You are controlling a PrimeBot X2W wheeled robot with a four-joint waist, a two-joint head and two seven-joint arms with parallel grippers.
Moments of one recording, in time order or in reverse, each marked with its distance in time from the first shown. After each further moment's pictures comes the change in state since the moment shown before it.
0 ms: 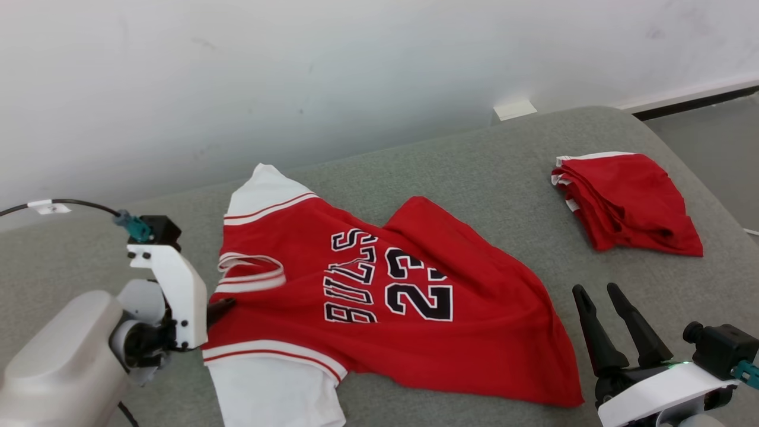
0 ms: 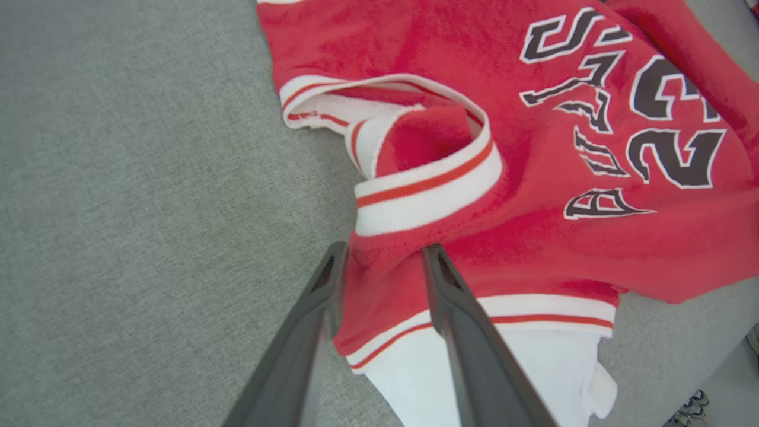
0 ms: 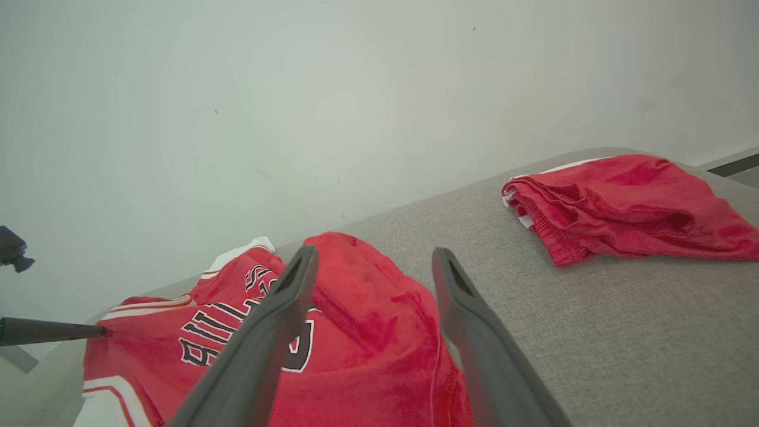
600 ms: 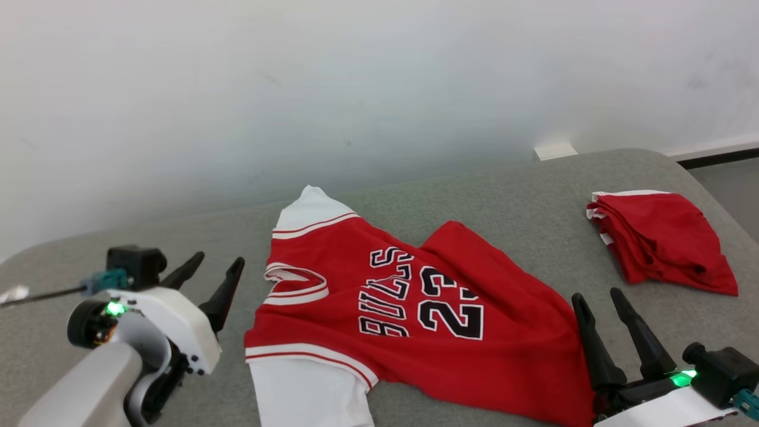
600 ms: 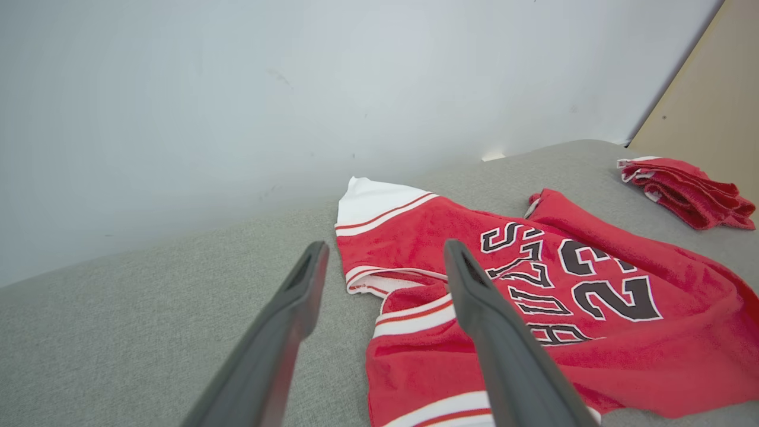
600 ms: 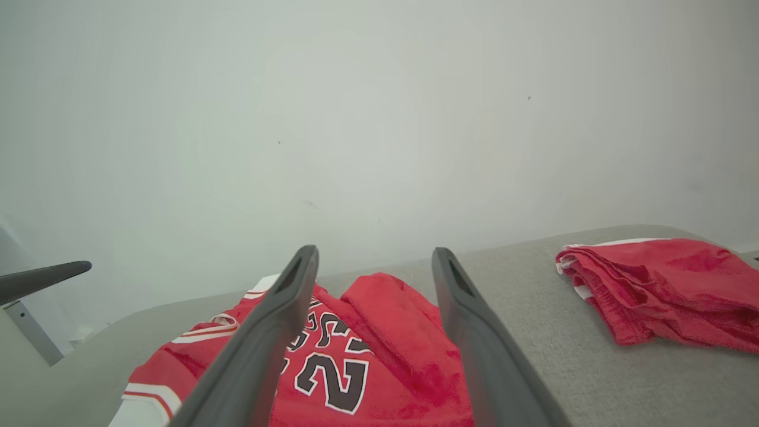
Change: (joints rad) left arm 0.188 0.034 0.061 -0.234 0.145 0.122 -0.620; right arm 0.087 0.054 -0.078 -0.084 -0.186 0.000 -0.039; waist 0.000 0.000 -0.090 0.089
